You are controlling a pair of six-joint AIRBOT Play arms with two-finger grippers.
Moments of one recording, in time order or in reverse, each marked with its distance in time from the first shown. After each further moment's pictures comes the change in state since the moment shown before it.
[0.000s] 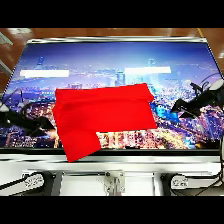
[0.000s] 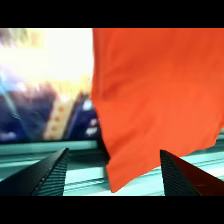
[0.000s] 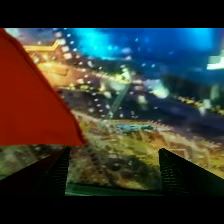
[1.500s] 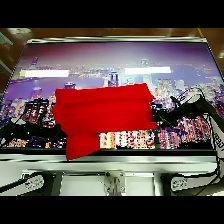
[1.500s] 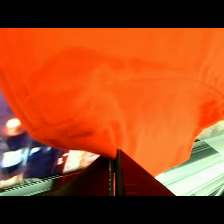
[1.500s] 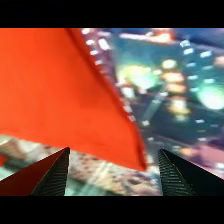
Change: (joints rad) left arm -0.129 0.016 -0.232 -0.272 0.230 0.162; right arm 0.135 -0.063 -0.238 0.177 -0.158 -0.046
